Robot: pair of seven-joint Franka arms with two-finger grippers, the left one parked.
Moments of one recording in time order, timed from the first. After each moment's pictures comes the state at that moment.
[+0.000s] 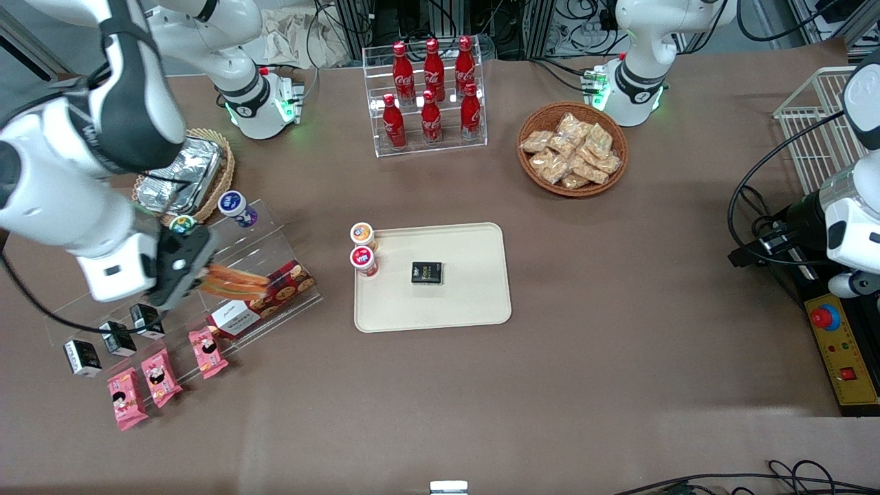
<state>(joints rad) 0.27 0.18 -0.06 -1.61 0.10 1.79 -0.86</state>
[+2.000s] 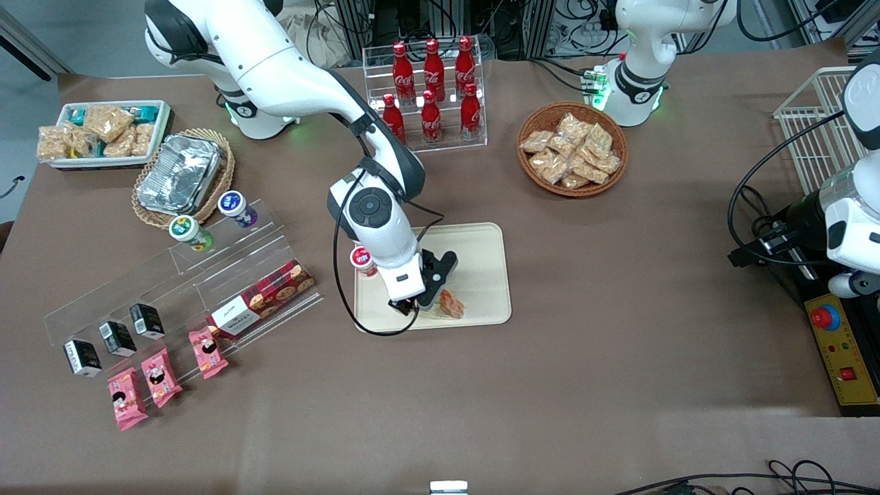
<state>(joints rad) 0.72 0.65 -0.07 -1.60 0.10 2.47 -0.42</state>
